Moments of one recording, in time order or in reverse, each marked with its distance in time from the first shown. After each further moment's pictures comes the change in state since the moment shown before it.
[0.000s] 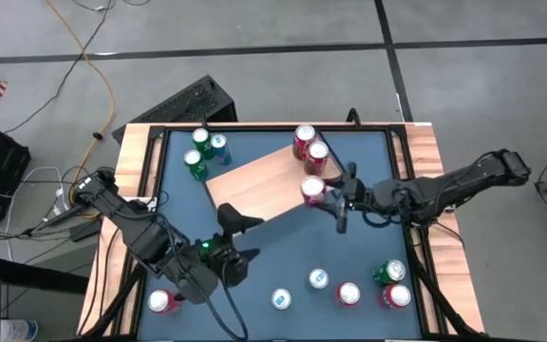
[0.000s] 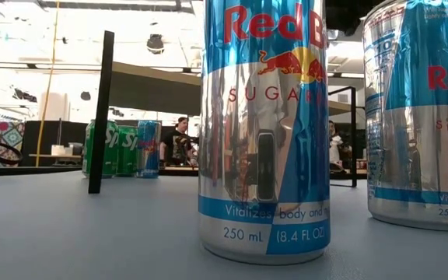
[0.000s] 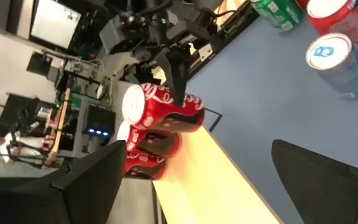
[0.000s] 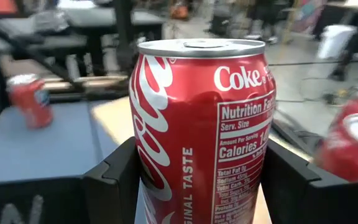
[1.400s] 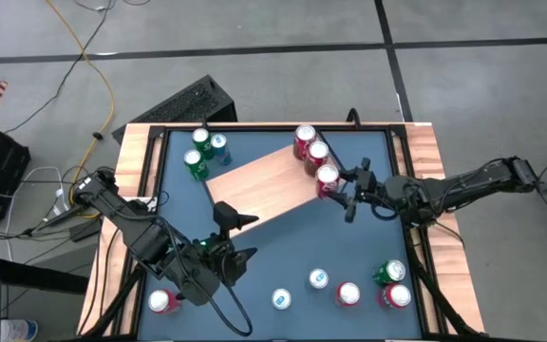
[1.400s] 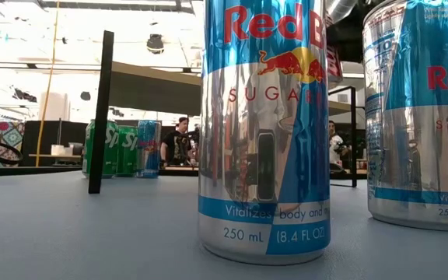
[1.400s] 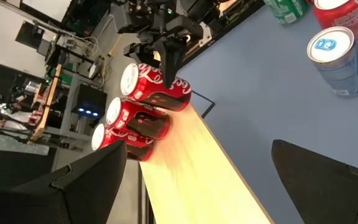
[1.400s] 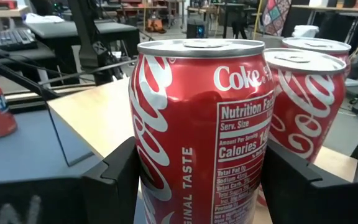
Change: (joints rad) left arm -0.002 0.002 -0.002 -0.093 -0.005 -0.166; right arm -0.101 -0.201 -0.261 0.123 -0.001 0.019
